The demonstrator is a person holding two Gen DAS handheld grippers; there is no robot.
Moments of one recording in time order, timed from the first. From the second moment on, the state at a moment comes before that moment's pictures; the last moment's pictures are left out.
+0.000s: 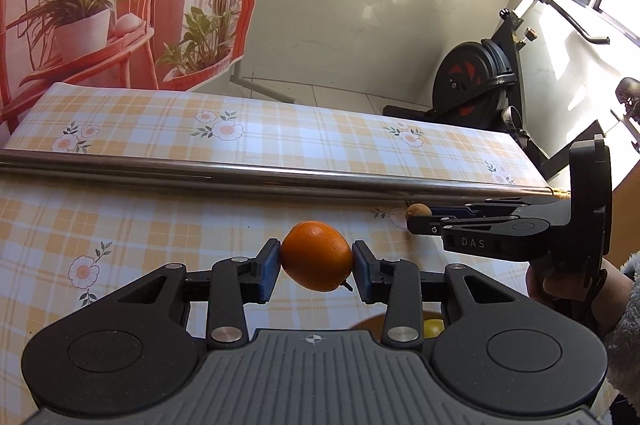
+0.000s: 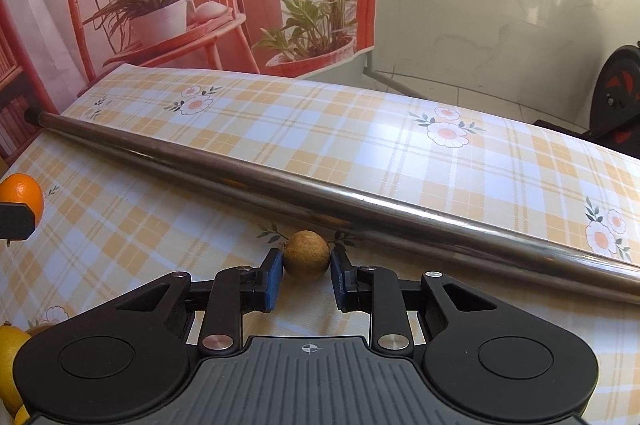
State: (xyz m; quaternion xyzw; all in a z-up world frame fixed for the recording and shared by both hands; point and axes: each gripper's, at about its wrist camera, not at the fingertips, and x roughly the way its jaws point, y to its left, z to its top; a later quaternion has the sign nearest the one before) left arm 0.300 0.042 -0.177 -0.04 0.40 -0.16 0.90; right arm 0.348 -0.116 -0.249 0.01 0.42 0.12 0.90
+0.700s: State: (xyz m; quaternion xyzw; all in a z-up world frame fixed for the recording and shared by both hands) left arm 0.226 0.043 -0.167 -0.02 0.40 -0.19 0.90; right arm 0.233 -0.118 -0.186 0.07 0.37 0.14 0.91
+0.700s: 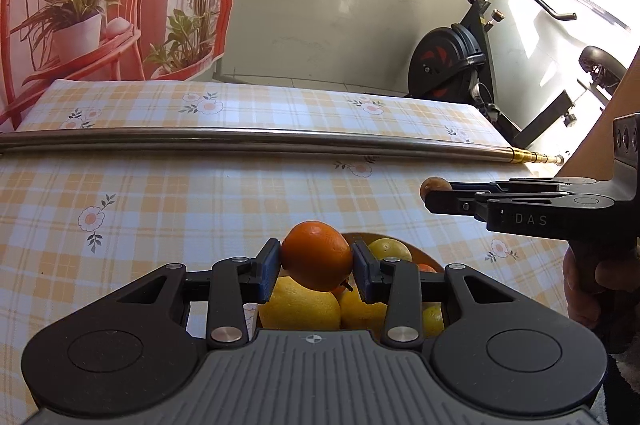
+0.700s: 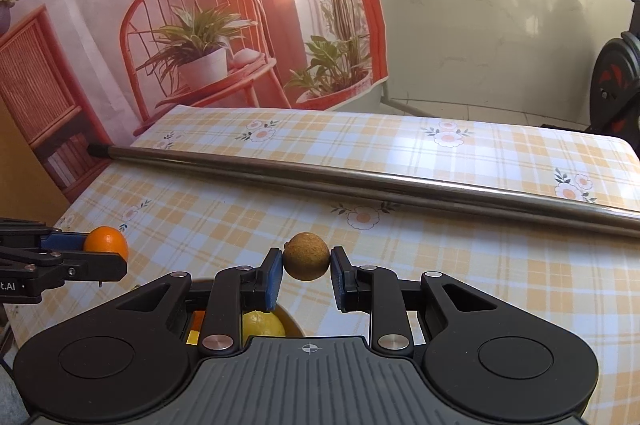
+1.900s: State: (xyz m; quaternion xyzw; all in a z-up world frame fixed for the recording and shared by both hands) left arm 0.172 0.041 -0.208 0.02 0.46 -0.21 0.86; right arm 0.156 -0.085 -0.176 0.04 0.39 0.18 0.90
